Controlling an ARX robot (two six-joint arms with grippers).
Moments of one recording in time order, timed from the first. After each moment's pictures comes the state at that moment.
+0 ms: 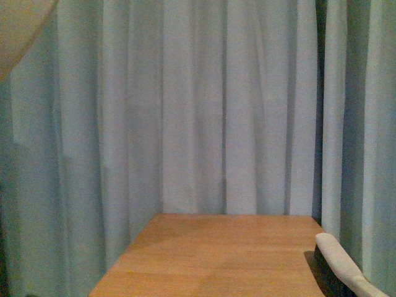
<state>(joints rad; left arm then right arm) -0.09 0.20 0.21 0.27 0.00 0.17 0.16 0.14 0.02 0.18 0.44 -0.11</state>
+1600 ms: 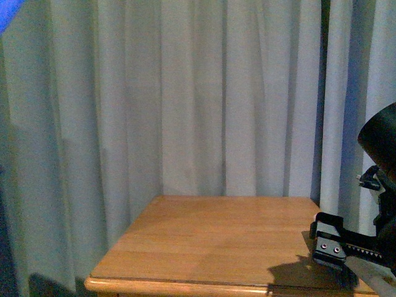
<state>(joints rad) -0.09 0.20 0.21 0.27 0.00 0.16 0.35 1.66 1.04 -0.20 0.26 0.56</state>
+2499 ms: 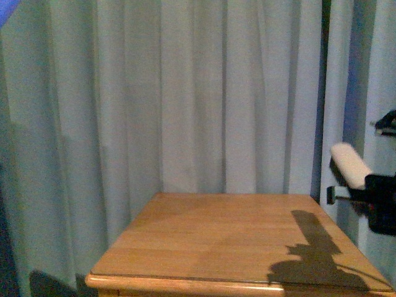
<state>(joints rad) -0.09 0.20 0.21 0.27 0.00 0.16 0.37 1.44 0.92 0.03 0.42 0.31</state>
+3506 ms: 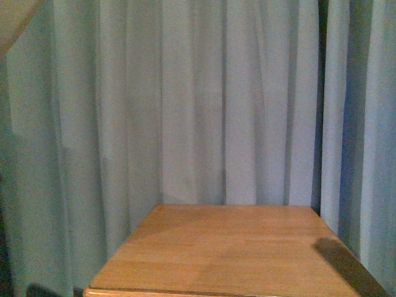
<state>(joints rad) -0.09 0.20 0.21 0.27 0.00 0.16 0.50 0.34 0.28 0.15 0.71 -0.10</state>
